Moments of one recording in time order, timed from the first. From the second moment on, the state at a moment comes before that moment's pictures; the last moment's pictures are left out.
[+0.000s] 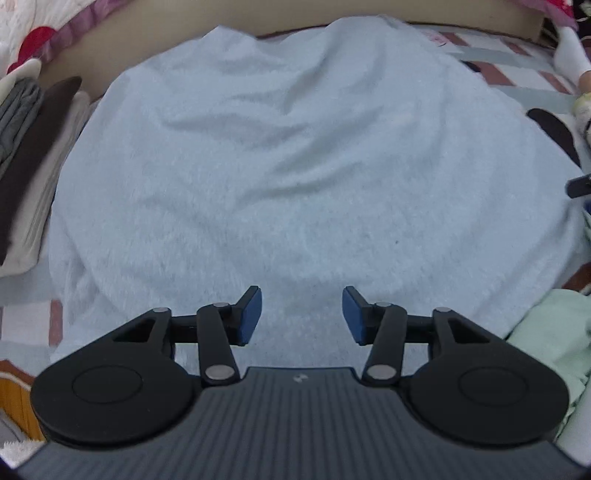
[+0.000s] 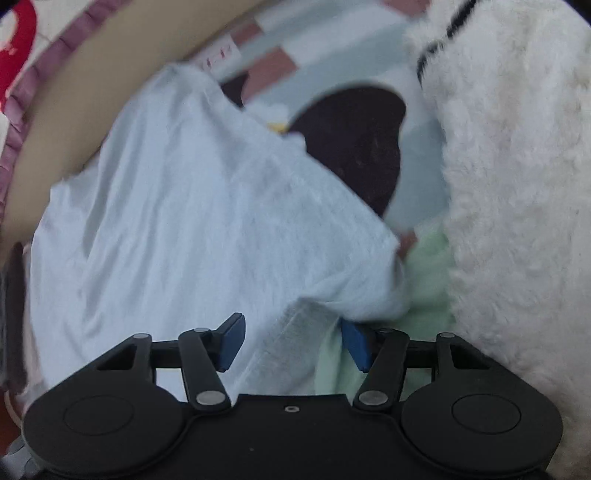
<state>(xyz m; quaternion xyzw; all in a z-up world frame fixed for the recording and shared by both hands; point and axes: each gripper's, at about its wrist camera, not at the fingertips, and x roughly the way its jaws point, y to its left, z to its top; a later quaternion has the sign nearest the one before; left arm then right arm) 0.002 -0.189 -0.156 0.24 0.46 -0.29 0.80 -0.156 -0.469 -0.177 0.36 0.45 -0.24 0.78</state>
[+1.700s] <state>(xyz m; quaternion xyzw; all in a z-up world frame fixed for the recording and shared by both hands) -0.002 -0.196 -0.165 0.18 0.57 -0.40 0.70 -0.166 -0.404 -0.159 -0.01 0.60 -0.26 0.75</state>
